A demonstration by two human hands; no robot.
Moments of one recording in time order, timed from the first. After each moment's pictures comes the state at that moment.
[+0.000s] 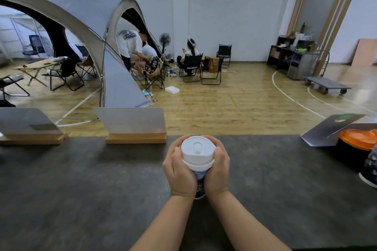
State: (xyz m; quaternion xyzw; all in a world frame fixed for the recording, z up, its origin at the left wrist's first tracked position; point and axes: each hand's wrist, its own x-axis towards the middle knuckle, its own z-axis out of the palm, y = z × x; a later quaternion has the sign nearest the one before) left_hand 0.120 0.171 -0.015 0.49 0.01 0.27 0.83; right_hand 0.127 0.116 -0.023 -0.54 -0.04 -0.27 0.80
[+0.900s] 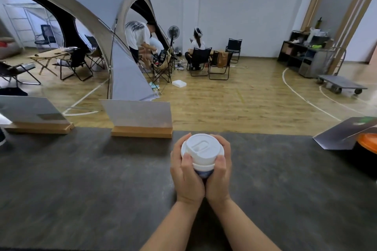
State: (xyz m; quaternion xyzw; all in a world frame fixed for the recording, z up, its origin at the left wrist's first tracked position) left_hand 0.119 0.176 -0.035 0.55 -0.02 0.29 0.78; right_hand 0.127 0.122 -0.043 -0.58 -0.10 -0.30 0.75
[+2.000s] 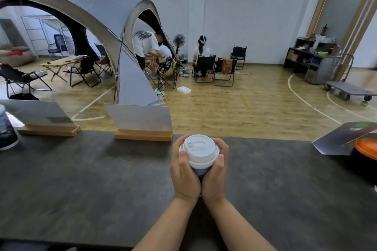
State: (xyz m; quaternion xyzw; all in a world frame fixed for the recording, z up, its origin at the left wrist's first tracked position) left_hand 0.120 0.169 -0.029 0.56 -0.03 0.31 0.77; right_hand 0.127 0.120 -0.039 -0.56 -0.09 -0.32 0.76
